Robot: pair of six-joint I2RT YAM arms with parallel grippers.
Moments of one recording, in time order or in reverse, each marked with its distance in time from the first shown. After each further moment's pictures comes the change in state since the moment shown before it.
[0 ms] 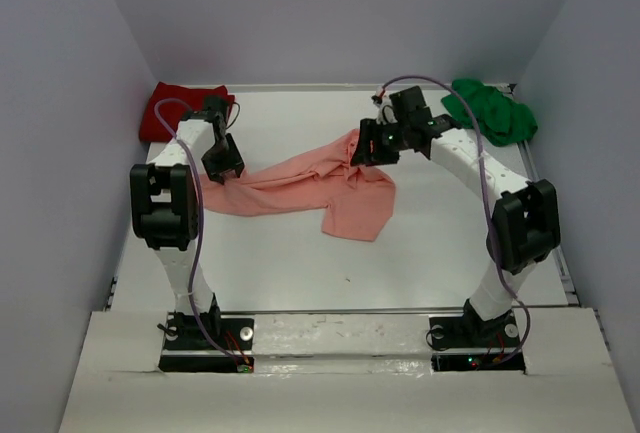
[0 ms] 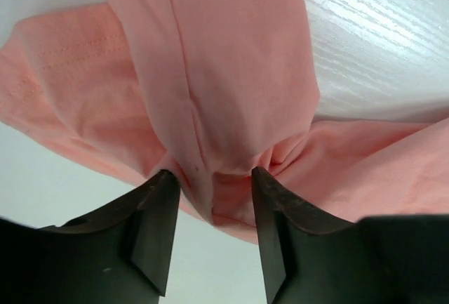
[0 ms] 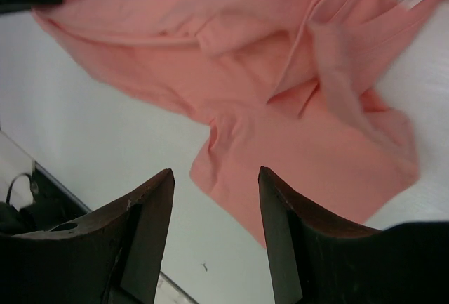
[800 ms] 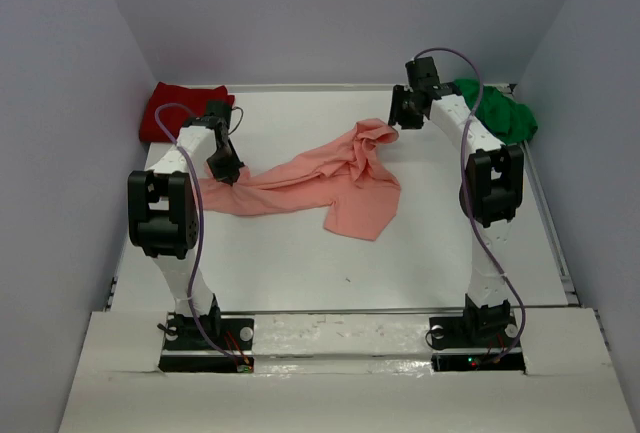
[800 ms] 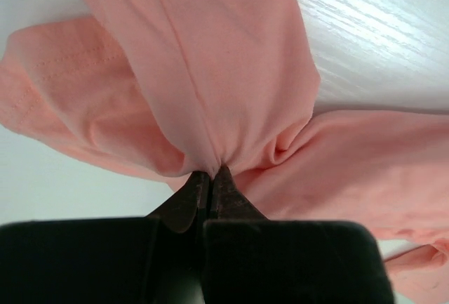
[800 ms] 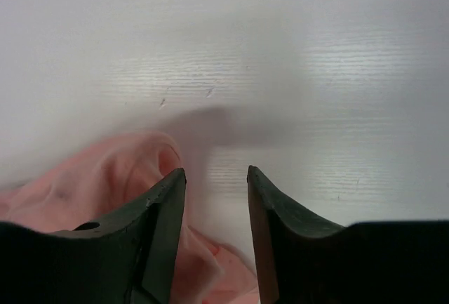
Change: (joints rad) left arm -0.023 -0.071 -0.088 0.048 0.022 -0.039; right arm -0.132 0.461 0.477 -0.130 0.396 -0.003
